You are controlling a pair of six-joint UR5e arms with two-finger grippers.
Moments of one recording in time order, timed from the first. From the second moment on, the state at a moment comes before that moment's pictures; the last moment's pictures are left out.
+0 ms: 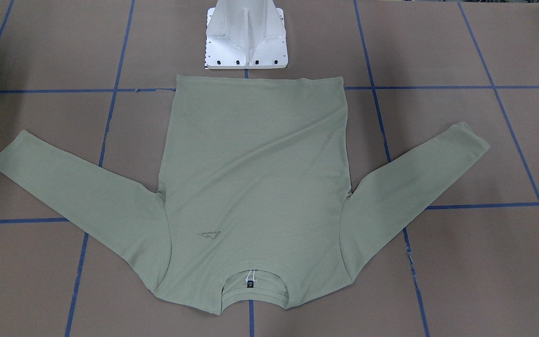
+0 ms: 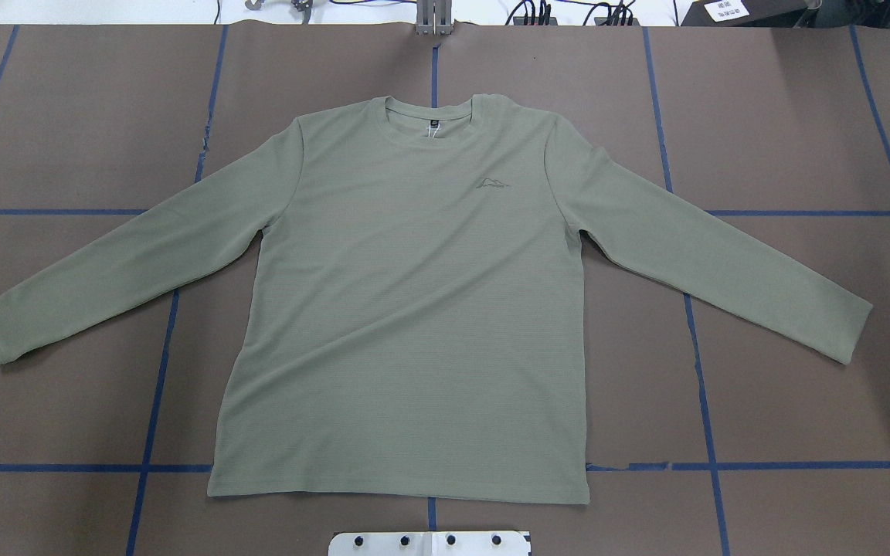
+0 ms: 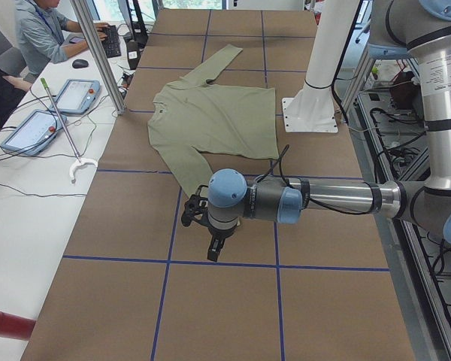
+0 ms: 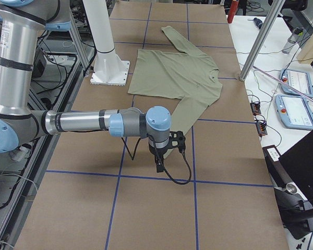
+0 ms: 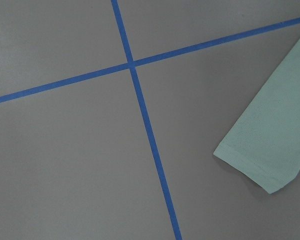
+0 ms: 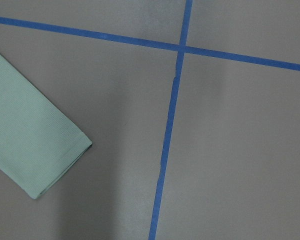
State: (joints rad) left arm -1.58 -1.33 -1.85 -1.66 -2.39 0.19; right arm 1.54 -1.80 1.89 -1.61 2.31 -0.08
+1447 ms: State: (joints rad) left arm -1.59 -1.46 -1.78 -2.10 -2.40 0.18; right arm 1.52 -1.64 1.91 -1.41 2.34 0.04
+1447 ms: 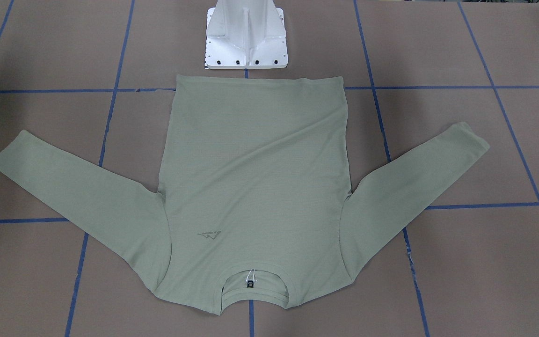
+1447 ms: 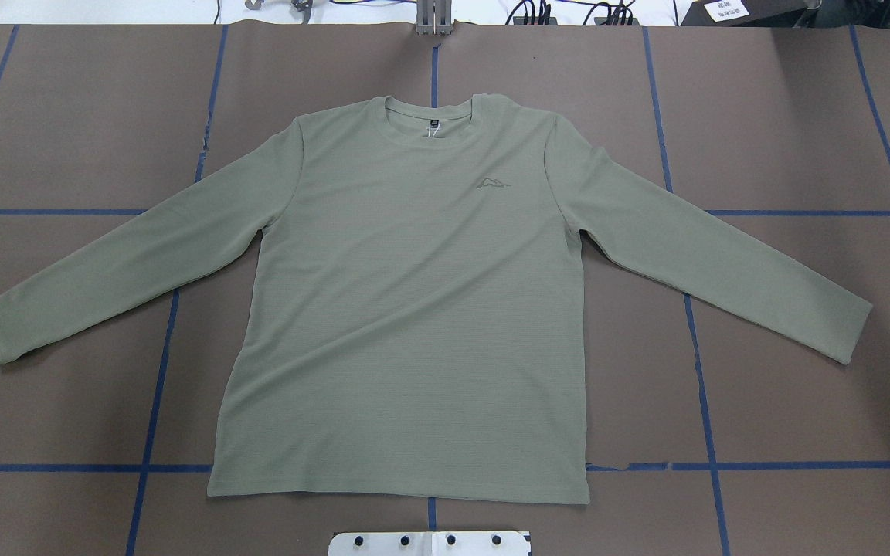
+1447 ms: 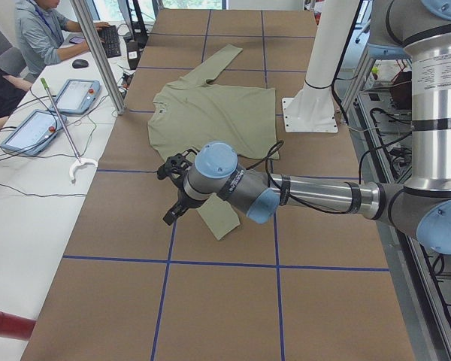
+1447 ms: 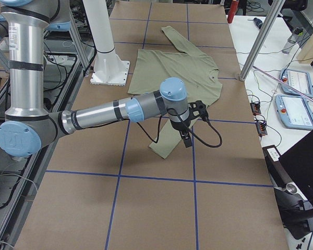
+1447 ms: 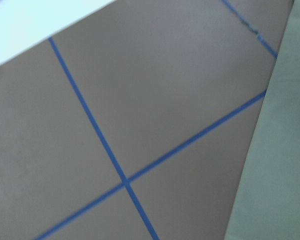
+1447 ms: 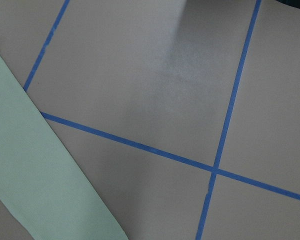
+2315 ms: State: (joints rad) left arm -1.59 -1.46 -1.79 -2.11 -2.41 0.18; right arm 1.08 -1.83 1.82 -0.68 2.09 0.92
